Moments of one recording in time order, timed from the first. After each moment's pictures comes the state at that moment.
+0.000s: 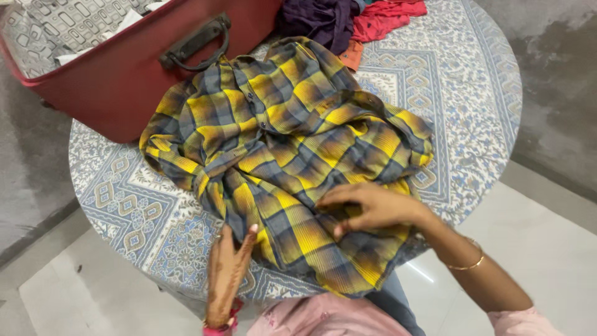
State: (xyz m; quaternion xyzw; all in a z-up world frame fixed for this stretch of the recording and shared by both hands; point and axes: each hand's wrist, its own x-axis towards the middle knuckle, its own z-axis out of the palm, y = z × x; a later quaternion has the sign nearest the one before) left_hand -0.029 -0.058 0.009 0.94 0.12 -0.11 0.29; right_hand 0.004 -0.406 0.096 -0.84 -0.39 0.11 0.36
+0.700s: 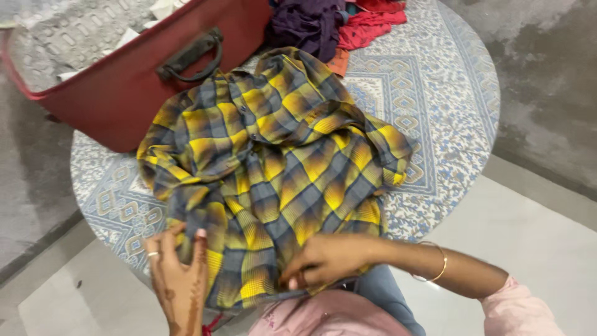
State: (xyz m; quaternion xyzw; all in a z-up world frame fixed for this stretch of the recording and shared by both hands) left_hand -0.074 -0.038 0.120 0.92 0.06 0.27 0.28; right_hand -0.056 -0.330 0.112 -0.72 -0.51 0.24 0.41
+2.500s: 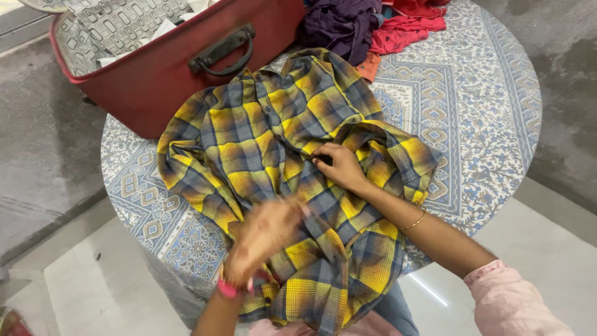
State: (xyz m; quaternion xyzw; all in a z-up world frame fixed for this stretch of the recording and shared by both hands) left_hand -0.002 -0.122 0.114 0.86 -0.40 0.11 0.30; right_hand 0.121 -0.357 0.027 -0.86 -0.22 -0.17 0.42
